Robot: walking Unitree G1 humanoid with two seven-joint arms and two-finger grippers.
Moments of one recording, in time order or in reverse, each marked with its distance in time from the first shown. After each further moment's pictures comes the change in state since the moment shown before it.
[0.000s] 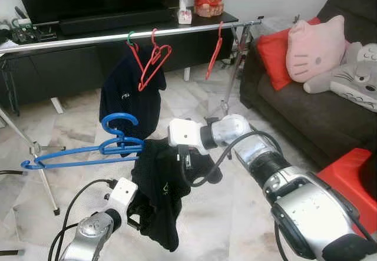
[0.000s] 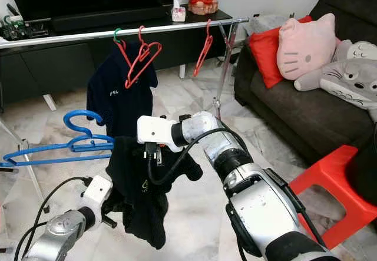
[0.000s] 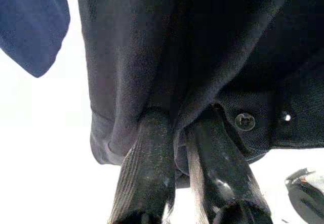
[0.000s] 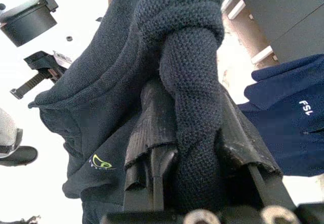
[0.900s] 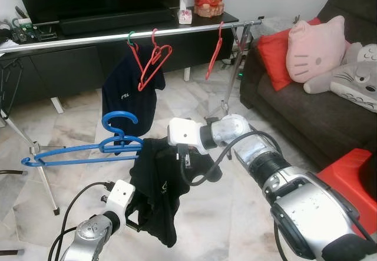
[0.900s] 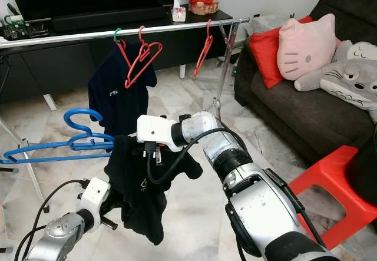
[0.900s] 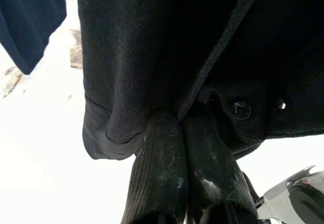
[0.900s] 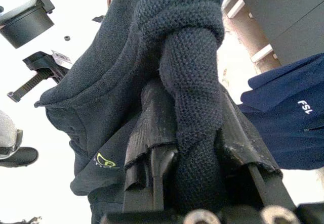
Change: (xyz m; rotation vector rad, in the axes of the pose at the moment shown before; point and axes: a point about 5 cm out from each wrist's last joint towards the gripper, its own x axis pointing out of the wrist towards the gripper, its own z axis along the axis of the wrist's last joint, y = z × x) left arm -0.001 0.002 -0.005 -0.014 -0.006 0.012; right arm 0.001 0.000 0.000 0.007 0.002 -0.003
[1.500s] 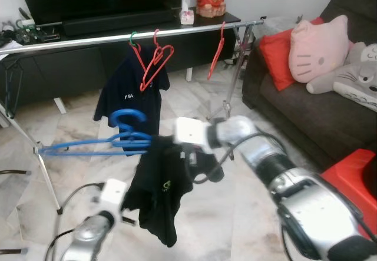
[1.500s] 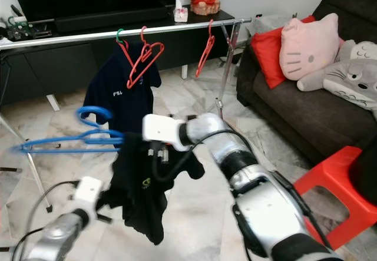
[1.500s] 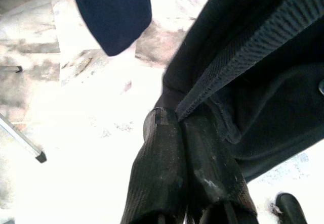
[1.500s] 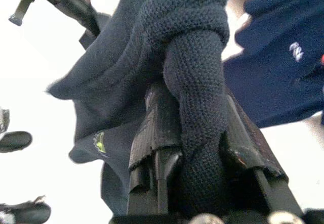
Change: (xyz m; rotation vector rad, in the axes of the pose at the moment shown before) left arm -0.010 0.032 -0.011 -0.059 0.001 0.278; right arm -0.025 0.006 -0.038 0.066 0.129 -0.106
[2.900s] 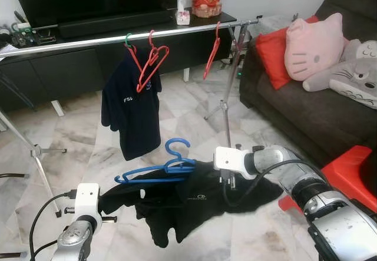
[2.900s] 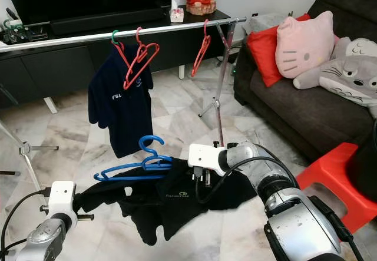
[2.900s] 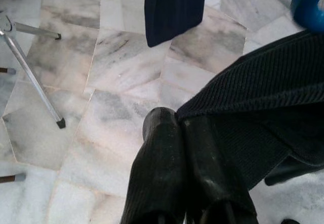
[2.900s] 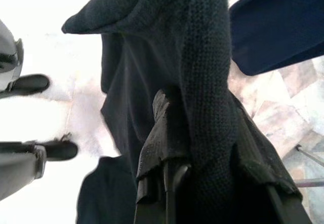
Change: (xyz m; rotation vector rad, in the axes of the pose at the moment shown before) left arm -0.004 0.019 -0.014 -0.160 0.030 0.191; right arm -0.034 0.031 -0.073 0.060 0.253 -0.025
